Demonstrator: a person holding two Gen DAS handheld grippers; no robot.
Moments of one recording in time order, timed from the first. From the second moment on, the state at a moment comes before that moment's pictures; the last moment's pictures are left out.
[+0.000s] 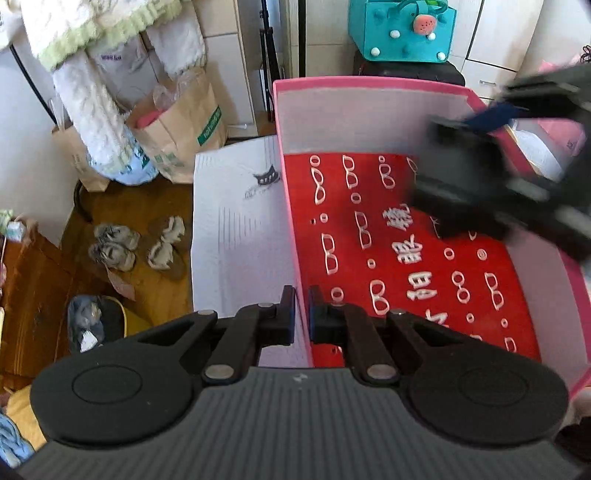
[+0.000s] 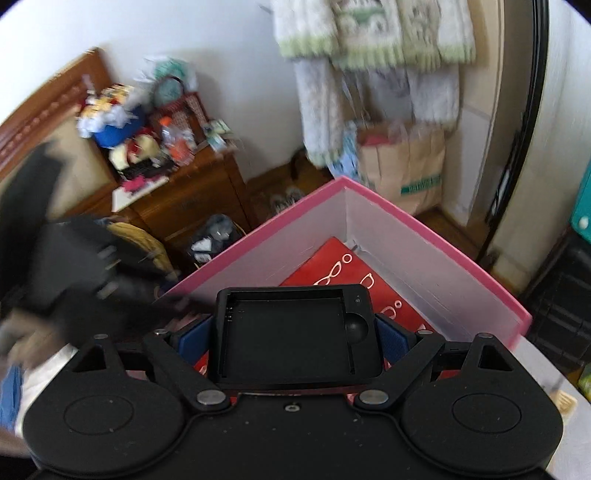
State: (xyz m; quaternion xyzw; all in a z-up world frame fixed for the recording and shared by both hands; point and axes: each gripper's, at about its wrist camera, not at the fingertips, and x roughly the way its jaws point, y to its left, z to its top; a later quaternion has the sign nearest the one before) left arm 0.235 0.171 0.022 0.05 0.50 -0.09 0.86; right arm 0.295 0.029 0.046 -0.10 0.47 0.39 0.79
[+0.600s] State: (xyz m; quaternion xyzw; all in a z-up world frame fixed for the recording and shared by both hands) left arm 0.214 0.164 0.031 0.05 0.47 -0.08 0.88; right arm 0.351 0.046 -0.028 0.08 0.58 0.22 0.78
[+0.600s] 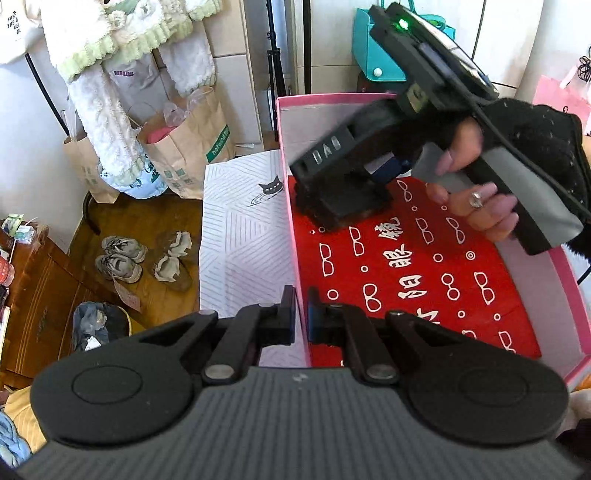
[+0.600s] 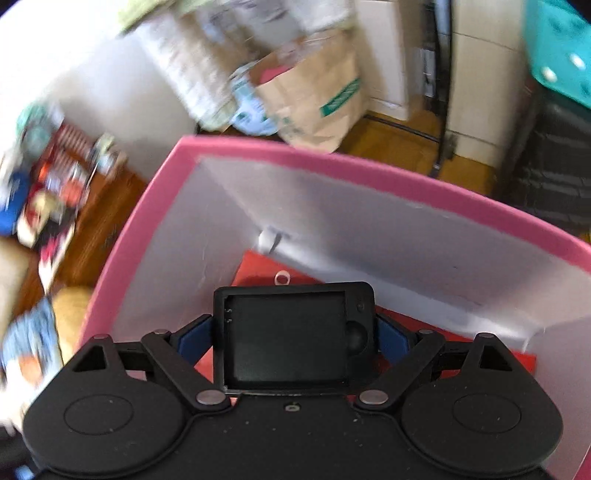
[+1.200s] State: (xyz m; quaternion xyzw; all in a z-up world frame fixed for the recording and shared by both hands) left arm 0.208 0.167 0.029 0.06 0.46 -0.10 0.88; right arm 0.264 -0.079 0.101 0.13 0.52 0.33 0.78
